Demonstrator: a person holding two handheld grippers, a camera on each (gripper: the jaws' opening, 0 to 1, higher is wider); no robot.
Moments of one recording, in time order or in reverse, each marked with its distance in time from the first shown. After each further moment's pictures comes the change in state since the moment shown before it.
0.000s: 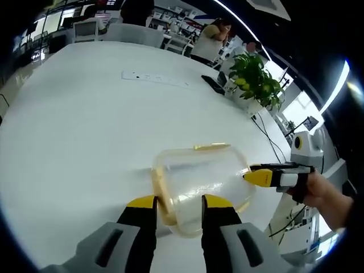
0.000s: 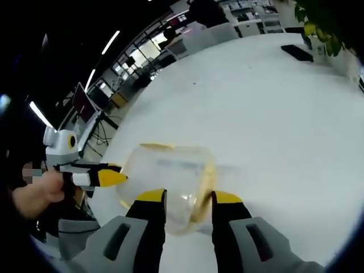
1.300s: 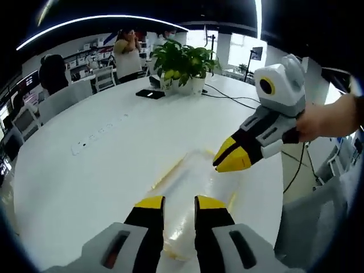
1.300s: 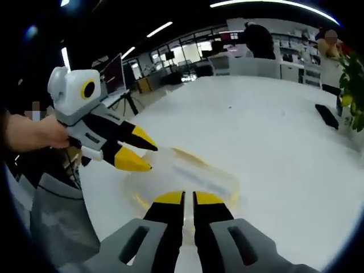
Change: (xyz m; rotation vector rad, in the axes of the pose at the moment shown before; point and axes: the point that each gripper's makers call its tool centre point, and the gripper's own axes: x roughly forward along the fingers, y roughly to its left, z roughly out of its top) left arm 0.011 -0.060 0.036 0.723 -0.051 -0.131; right arm 0.007 0.044 0.017 -0.392 -0.057 0.048
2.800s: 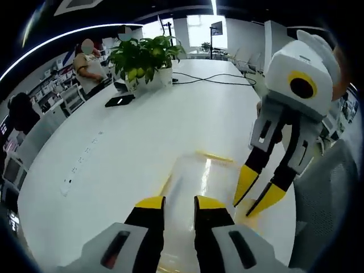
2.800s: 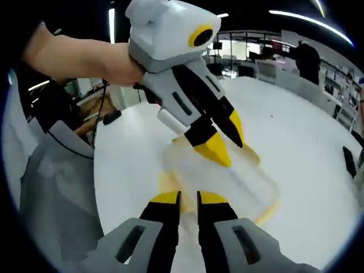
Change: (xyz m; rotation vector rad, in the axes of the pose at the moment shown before) left arm 0.035 -0.001 0.019 0.284 0.070 -0.113; right arm 0.010 0.038 -0.019 -0.280 0.083 0.147
